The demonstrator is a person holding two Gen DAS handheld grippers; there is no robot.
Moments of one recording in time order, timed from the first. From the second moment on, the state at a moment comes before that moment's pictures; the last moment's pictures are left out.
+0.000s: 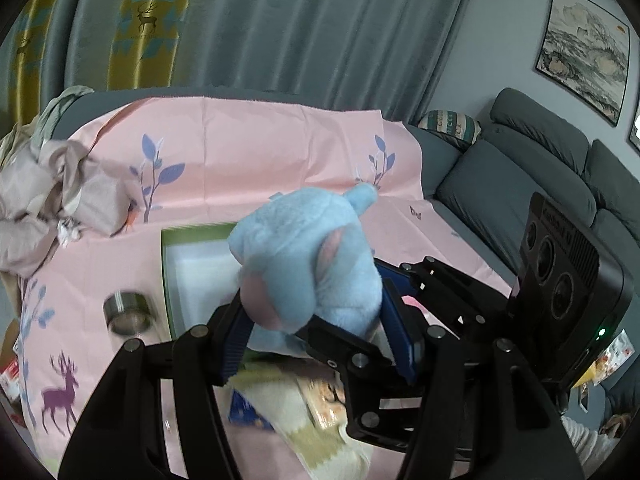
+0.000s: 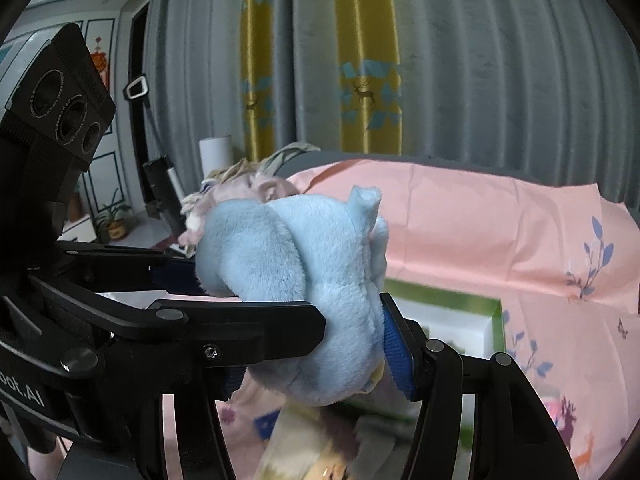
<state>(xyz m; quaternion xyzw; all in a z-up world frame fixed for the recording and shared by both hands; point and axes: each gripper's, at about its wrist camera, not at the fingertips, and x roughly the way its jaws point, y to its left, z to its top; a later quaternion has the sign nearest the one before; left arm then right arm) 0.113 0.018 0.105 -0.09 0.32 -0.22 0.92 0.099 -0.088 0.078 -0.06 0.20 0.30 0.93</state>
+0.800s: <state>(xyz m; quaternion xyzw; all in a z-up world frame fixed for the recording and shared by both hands) 0.209 0.035 -0.008 -0.17 0.45 -0.18 0.86 0.209 -0.064 -0.023 -0.06 0.38 0.27 0.88</state>
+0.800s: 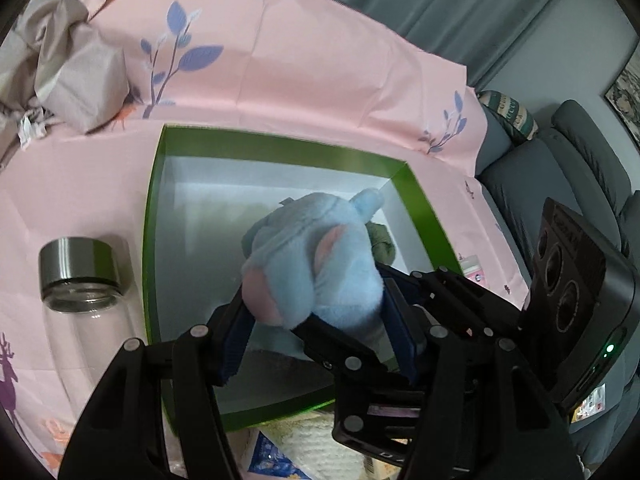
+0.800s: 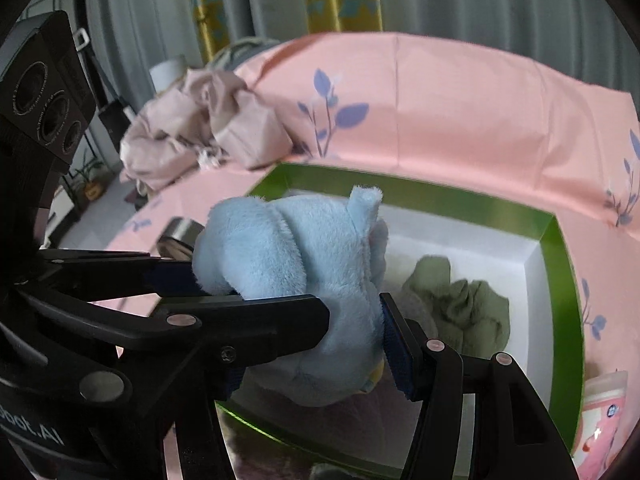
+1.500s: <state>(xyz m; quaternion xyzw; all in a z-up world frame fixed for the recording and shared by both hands) 0.172 0.029 0.031 -0.06 0.40 -0.10 0.91 0.175 -0.083 -0.003 -0.08 0.37 0.22 0.90</state>
